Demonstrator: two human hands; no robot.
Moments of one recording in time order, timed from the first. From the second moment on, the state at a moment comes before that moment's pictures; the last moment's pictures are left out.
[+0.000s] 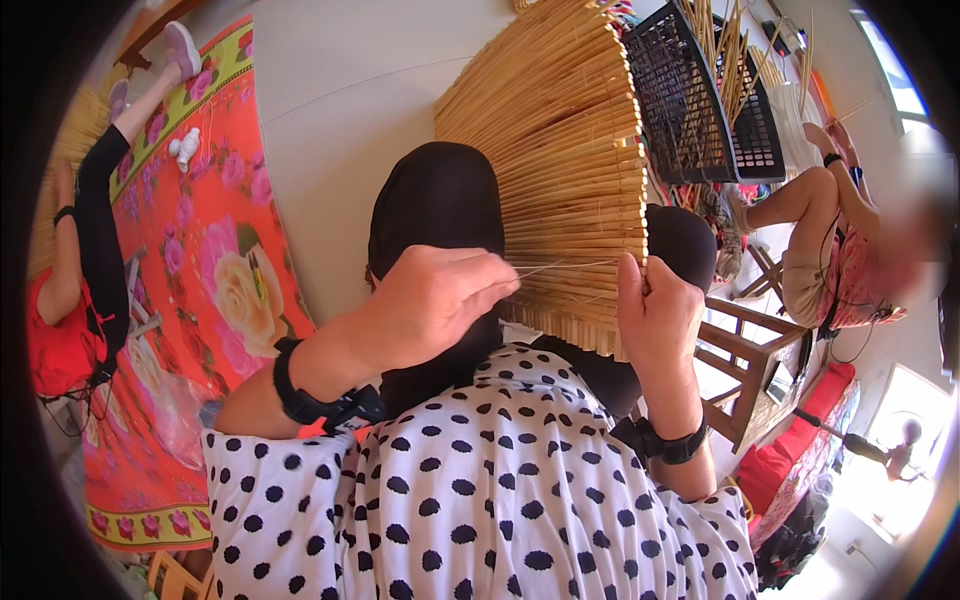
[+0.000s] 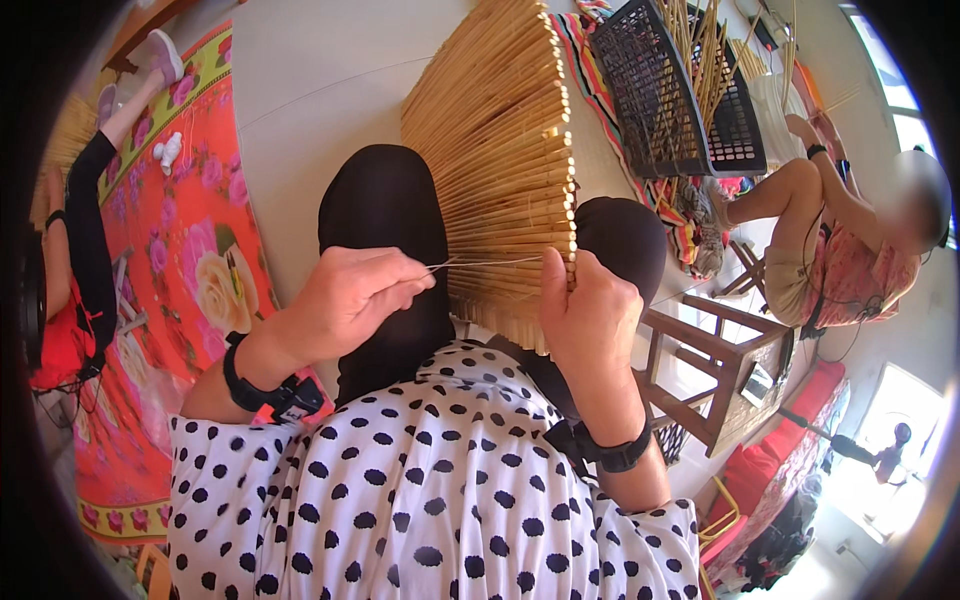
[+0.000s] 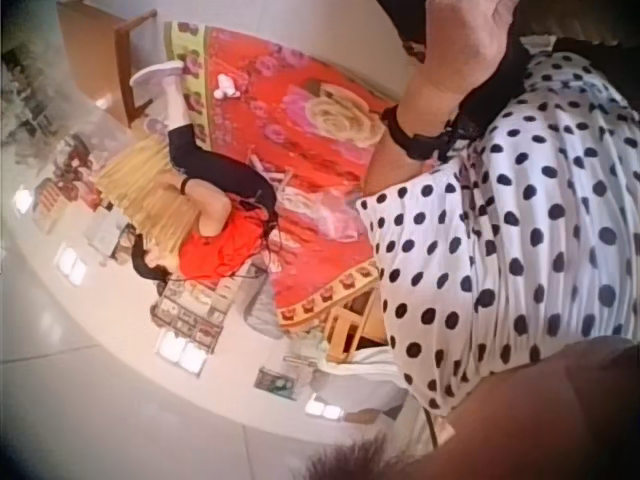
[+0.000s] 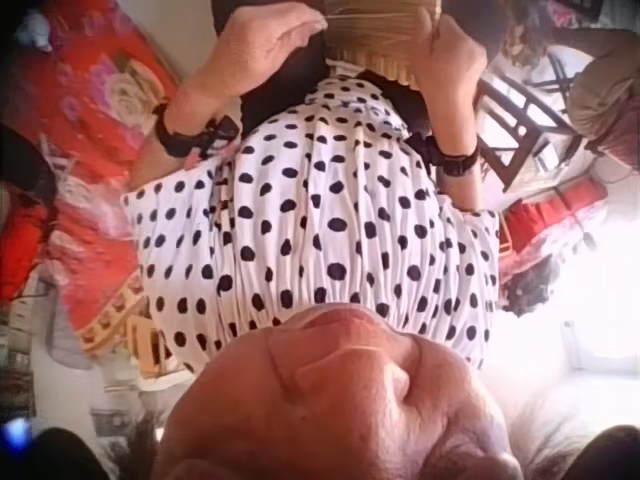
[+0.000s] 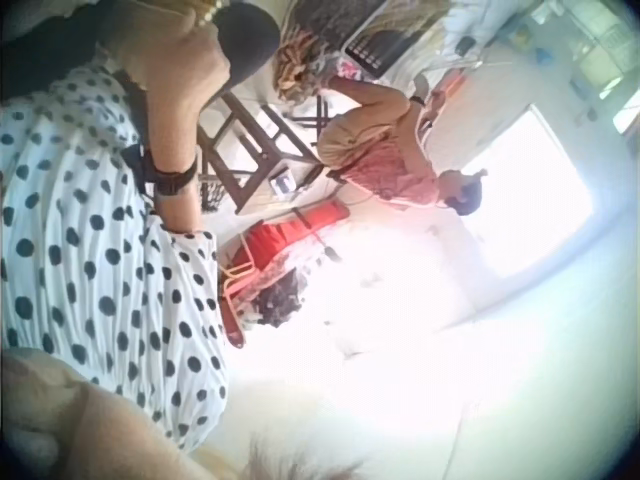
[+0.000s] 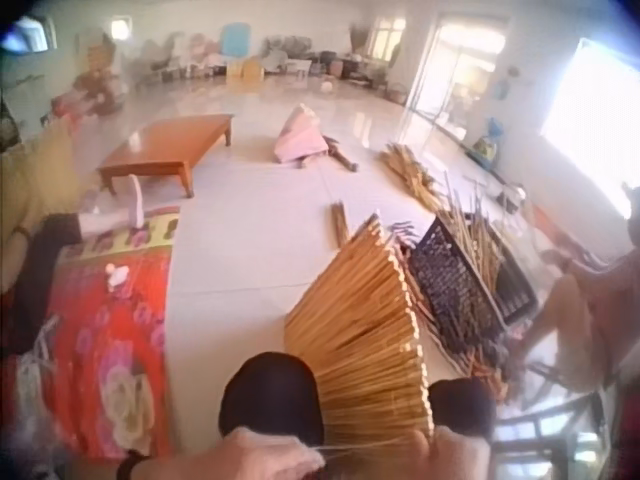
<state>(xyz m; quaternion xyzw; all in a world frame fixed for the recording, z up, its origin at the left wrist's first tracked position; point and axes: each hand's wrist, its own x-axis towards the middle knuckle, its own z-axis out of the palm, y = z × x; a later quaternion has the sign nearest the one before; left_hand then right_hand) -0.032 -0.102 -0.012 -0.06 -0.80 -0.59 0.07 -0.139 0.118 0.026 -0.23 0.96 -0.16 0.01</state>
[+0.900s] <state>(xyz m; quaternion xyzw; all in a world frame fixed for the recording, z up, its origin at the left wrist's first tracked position) -0.076 -0.075 -0.027 -0.05 -0.84 -0.53 0.10 -0.142 0.117 0.026 -0.17 0.93 -0.31 0.05</state>
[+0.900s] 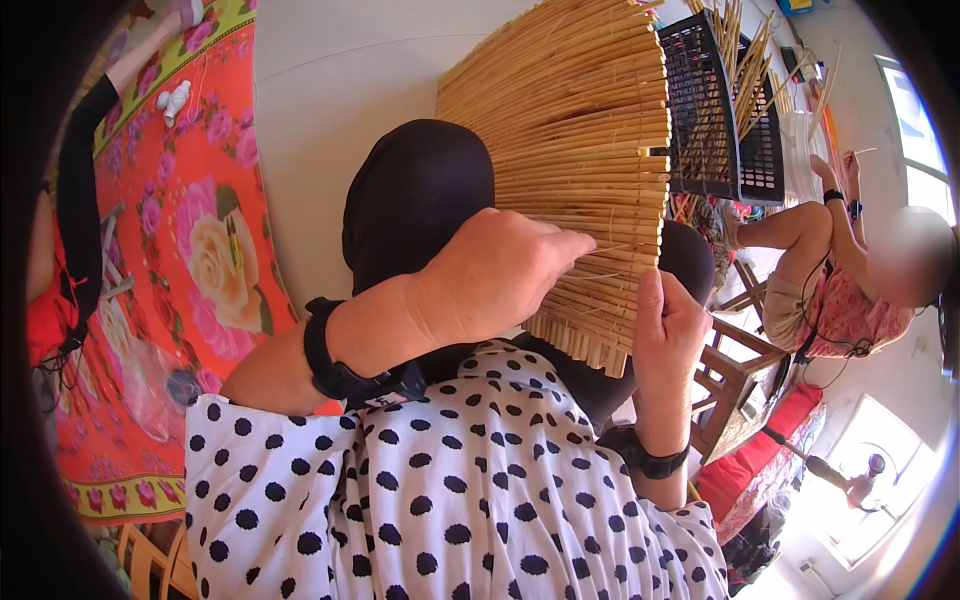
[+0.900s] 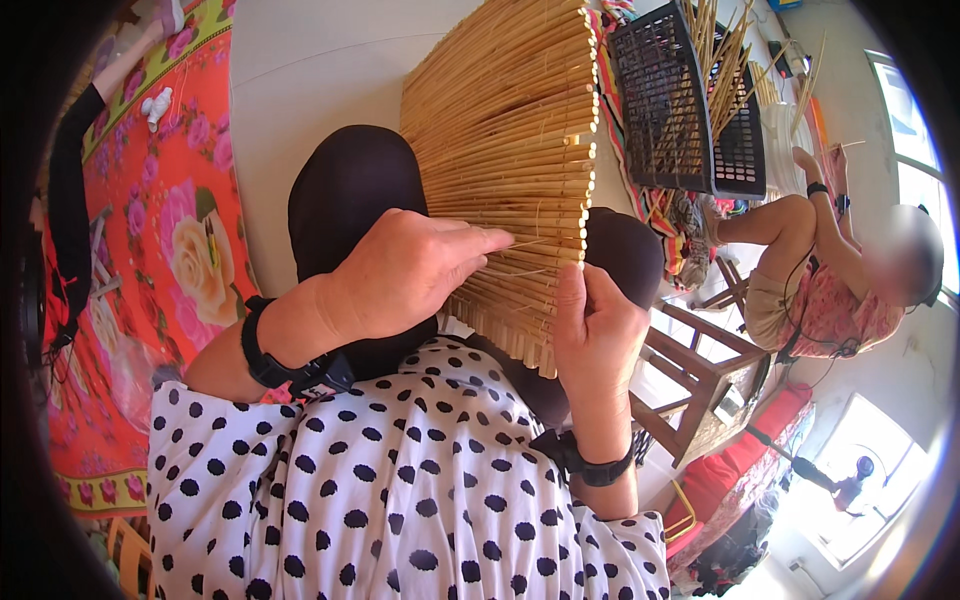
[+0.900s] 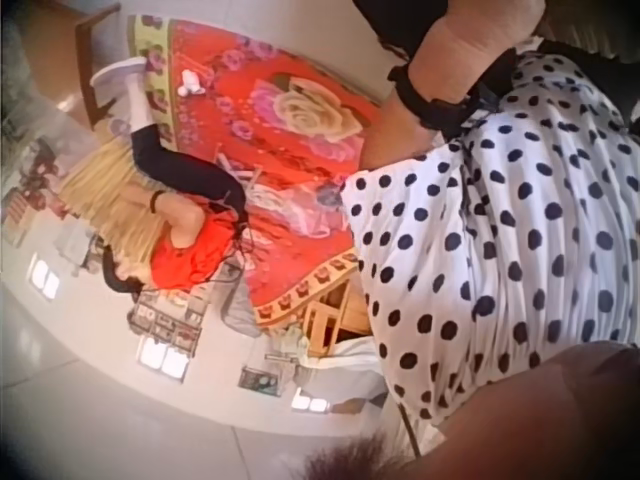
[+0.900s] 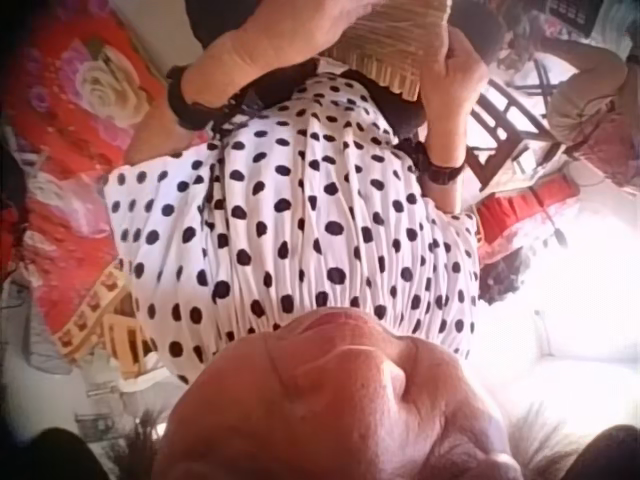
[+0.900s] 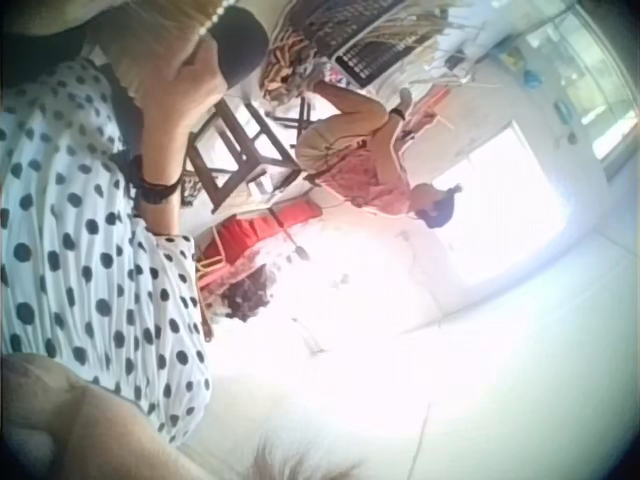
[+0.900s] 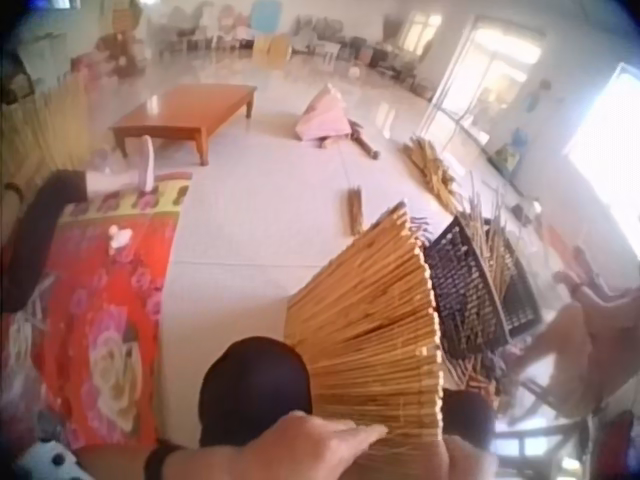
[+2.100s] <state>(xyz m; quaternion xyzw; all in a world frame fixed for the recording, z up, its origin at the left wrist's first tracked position) -0.076 -0.068 -0.022 -0.05 -0.88 -0.46 0.10 -0.142 0.115 0.026 -0.20 0.95 -0.24 0.03</state>
